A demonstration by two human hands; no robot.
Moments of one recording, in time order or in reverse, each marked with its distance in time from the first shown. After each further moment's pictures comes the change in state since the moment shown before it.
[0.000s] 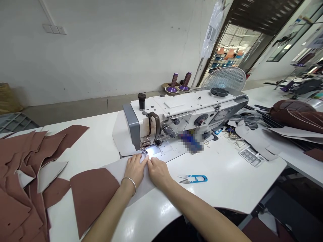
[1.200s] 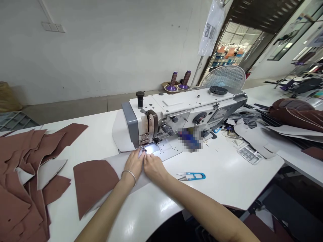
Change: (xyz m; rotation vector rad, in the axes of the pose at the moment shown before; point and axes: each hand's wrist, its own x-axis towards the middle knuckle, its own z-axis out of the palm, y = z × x) left_hand 0.013 -0.007 0.011 -0.007 0.050 -0.019; right_hand 0.013 -0.004 0.003 -0.184 0.091 -0.236
